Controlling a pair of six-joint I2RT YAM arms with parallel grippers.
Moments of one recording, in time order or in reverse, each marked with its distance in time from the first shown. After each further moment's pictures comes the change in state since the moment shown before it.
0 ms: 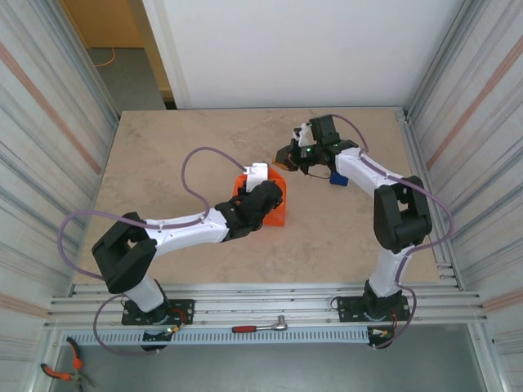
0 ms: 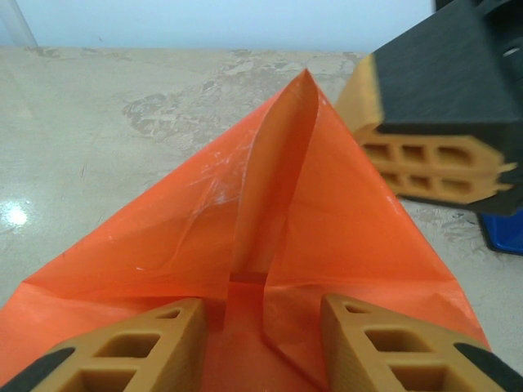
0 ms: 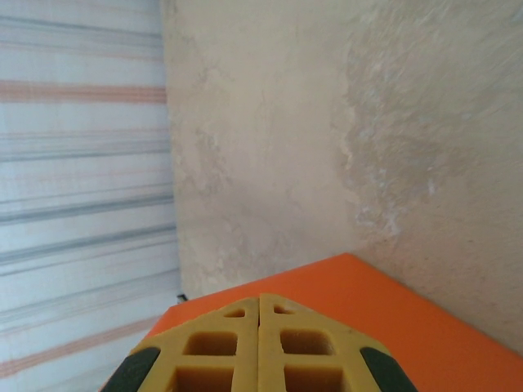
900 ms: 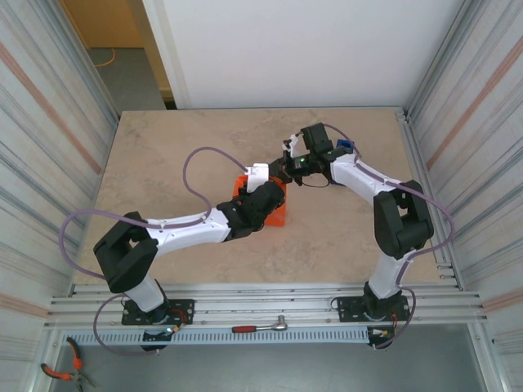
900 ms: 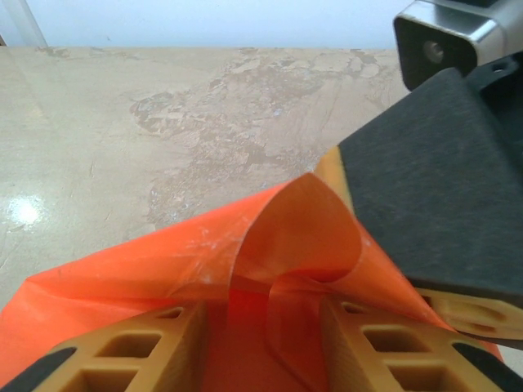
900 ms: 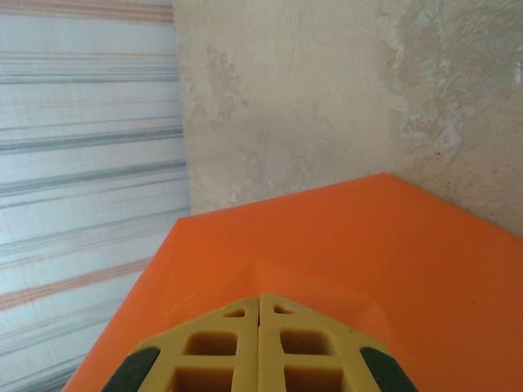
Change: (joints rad) left arm -0.008 0.011 0.017 -0.033 -0.024 -0.012; right arm 0.061 -0.062 -0.075 -0.044 -0.078 -0.022
